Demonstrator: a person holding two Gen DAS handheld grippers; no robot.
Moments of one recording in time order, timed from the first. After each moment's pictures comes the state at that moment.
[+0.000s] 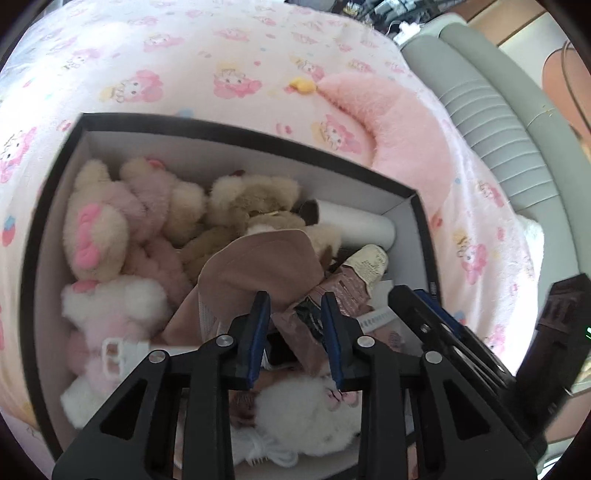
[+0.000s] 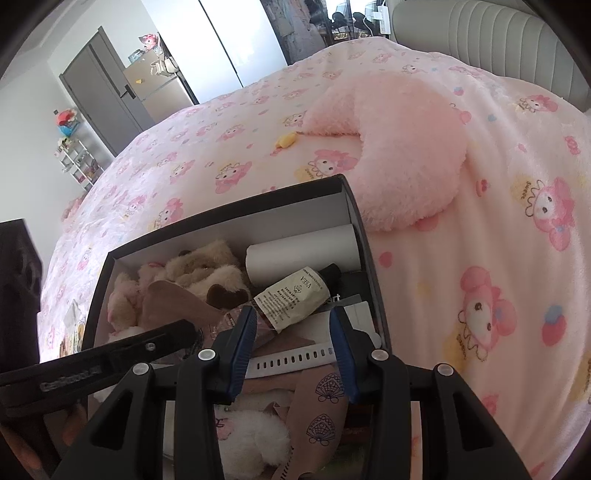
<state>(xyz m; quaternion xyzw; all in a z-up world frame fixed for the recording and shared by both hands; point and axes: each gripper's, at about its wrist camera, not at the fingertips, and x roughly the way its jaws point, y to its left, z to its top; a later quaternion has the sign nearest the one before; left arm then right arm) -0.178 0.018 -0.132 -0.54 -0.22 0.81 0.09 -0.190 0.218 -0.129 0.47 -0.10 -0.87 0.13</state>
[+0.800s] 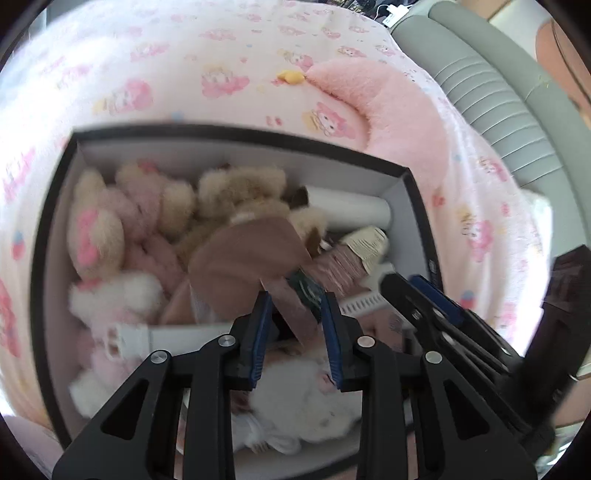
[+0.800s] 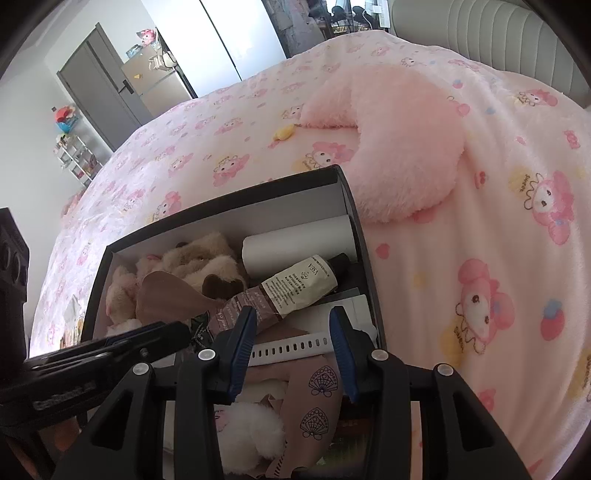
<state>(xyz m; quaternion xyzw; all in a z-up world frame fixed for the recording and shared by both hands) -0.174 0.035 -0.126 -0.57 -0.18 0.80 0.10 -0.191 0.219 -0.133 0.49 -0.10 -0.86 0.13</state>
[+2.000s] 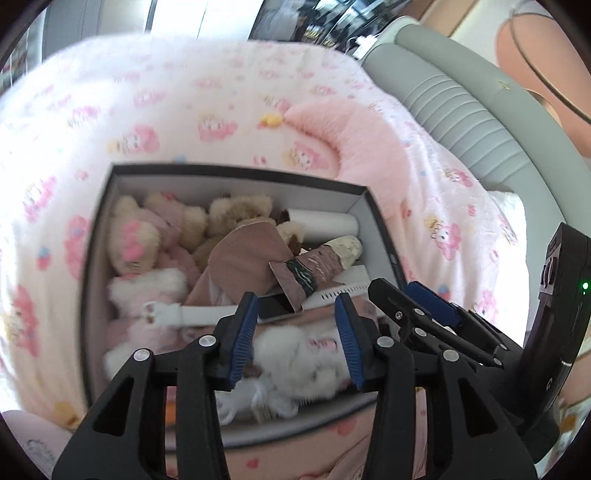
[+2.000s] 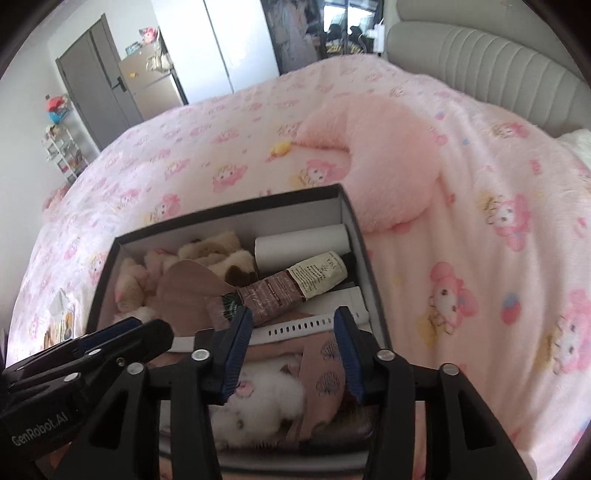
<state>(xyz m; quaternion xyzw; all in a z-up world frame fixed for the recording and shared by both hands) -0.126 0.039 -0.078 -0.48 -0.15 0.86 0.12 -0.145 0.198 -0.096 0.46 -0.06 -0.89 0.08</state>
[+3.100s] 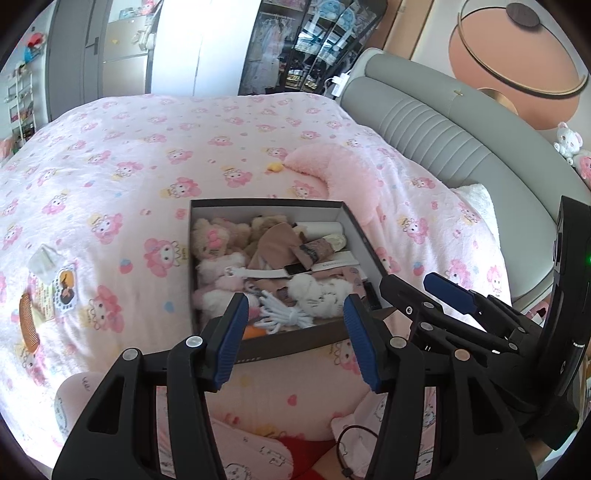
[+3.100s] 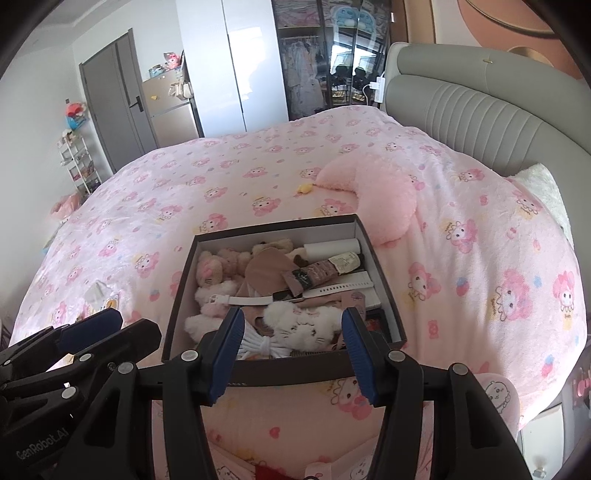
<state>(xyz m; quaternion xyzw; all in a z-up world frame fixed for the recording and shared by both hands) 0.008 -0.008 0.003 -0.41 -0.10 0.90 0.10 -0.008 0.144 -0.005 0.39 -0.02 -0.92 0.07</state>
